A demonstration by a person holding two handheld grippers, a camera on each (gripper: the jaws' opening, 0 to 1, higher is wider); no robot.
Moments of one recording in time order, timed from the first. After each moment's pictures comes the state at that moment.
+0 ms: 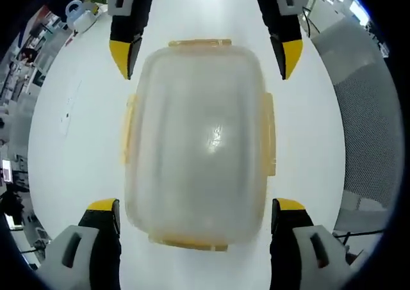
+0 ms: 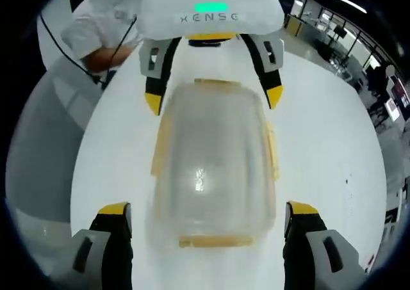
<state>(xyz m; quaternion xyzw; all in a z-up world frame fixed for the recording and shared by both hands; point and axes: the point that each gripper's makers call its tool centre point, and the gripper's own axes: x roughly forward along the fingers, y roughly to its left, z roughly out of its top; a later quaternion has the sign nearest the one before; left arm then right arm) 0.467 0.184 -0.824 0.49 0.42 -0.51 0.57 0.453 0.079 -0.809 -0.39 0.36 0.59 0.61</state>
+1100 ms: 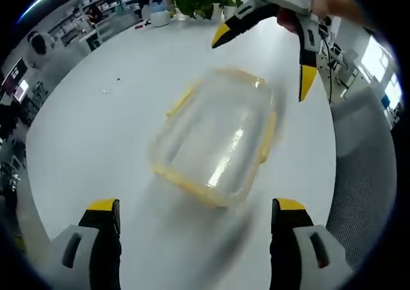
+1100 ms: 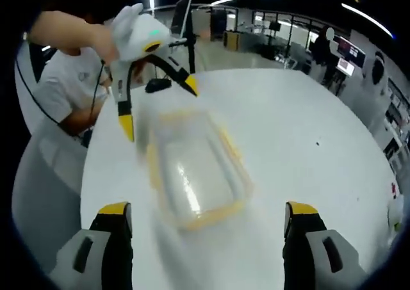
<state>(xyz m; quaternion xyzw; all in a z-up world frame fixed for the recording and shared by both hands) 0.456 0.223 -0.803 0.28 0.43 -0.44 0.74 0.457 0.060 -0.770 -0.22 0.34 0.50 0.77</state>
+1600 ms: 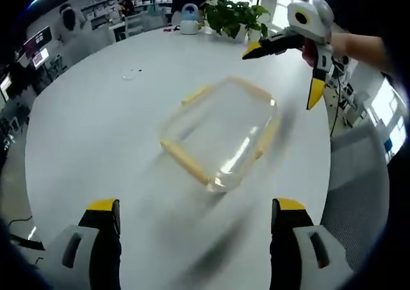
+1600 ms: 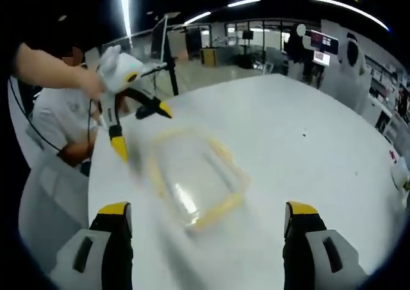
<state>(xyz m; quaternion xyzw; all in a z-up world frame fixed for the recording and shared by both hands) 0.439 0.240 -0.803 0.16 0.43 -0.39 0.80 0.446 0.048 -0.757 -0.12 0.32 0.46 0.82</state>
